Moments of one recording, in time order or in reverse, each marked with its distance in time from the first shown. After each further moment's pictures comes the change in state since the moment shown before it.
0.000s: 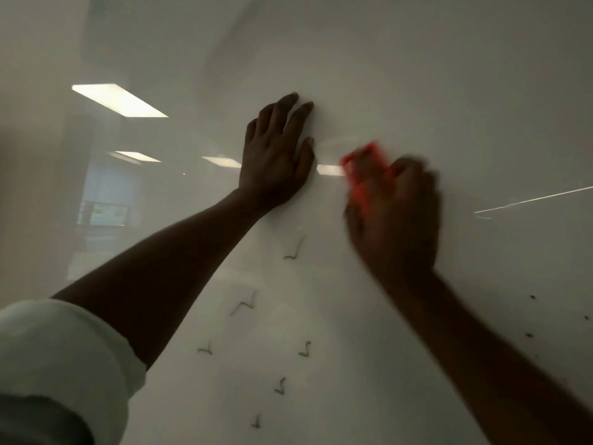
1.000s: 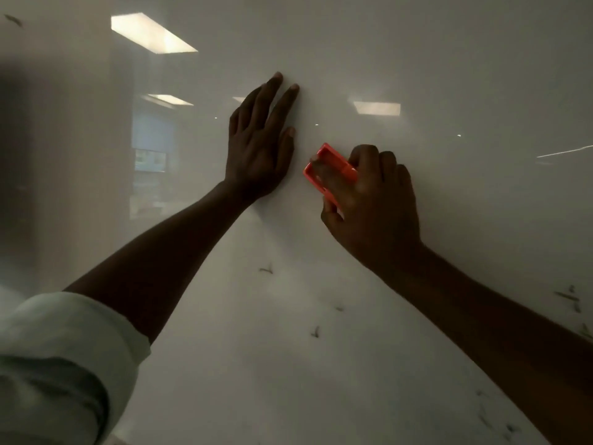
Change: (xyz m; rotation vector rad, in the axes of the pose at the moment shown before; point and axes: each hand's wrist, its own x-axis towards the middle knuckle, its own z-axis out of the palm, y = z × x) left_hand -0.123 -0.088 -0.027 0.053 -0.049 -0.017; right_hand -0.074 -0.083 0.030 0.038 -0.114 -0.296
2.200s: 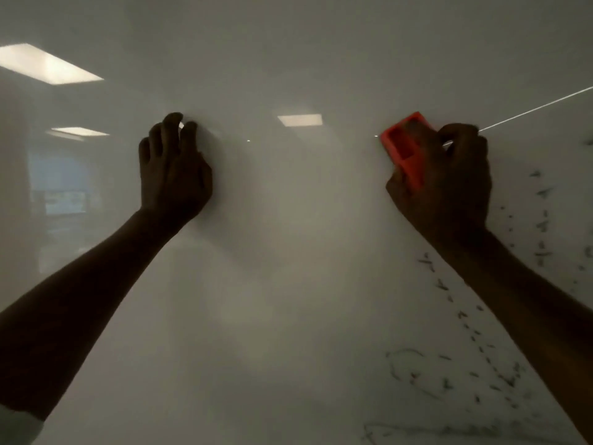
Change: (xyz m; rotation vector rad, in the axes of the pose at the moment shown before) left_hand 0.015 0.034 -0.027 0.144 -0.109 -0.011; right_hand -0.038 0.167 -0.084 -0.117 0.146 0.355
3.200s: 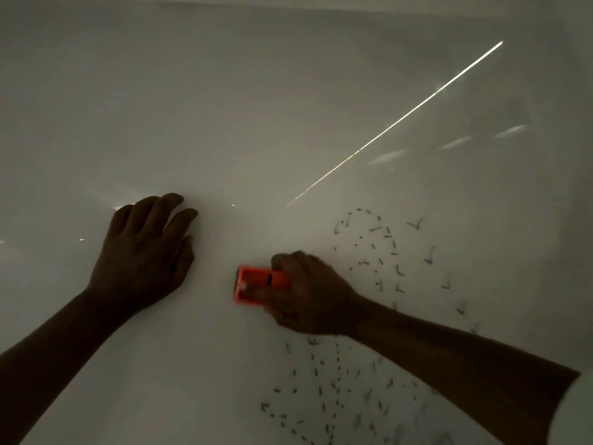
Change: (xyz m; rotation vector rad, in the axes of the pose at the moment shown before) left_hand 0.106 0.284 0.022 -0.332 0.140 0.566; right_hand -0.034 0.174 -0.082 -0.095 -0.356 -0.564
